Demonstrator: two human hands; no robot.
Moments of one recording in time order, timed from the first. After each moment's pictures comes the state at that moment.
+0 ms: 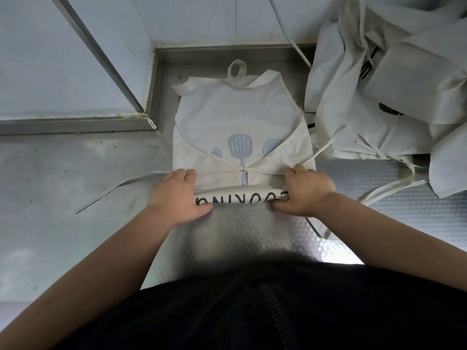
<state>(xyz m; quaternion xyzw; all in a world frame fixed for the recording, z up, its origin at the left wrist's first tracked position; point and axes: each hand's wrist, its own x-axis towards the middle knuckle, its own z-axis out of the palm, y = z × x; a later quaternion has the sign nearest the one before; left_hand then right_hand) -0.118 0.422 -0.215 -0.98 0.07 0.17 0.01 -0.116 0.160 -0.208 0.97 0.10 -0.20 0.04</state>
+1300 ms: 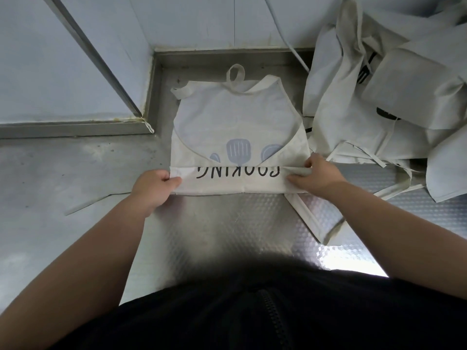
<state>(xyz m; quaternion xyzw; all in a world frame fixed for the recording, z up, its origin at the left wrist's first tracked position) -0.089 0.458 -0.224 -0.89 -0.22 0.18 -0.35 -0.085 0.125 -0.219 0.92 -0.17 -0.22 -0.29</state>
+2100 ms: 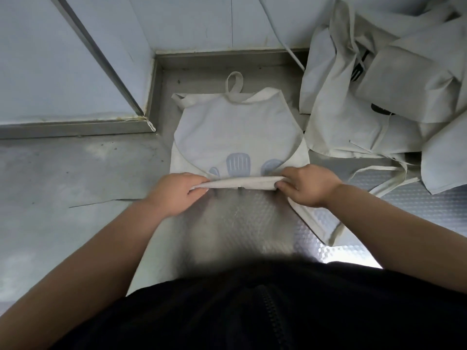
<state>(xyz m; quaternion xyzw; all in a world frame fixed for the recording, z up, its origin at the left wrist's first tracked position) -0.110 0.436 -0.213 -0.95 0.15 0.17 -0.20 -0.113 0.139 -0.196 0.97 0.14 -0.21 -0.07</state>
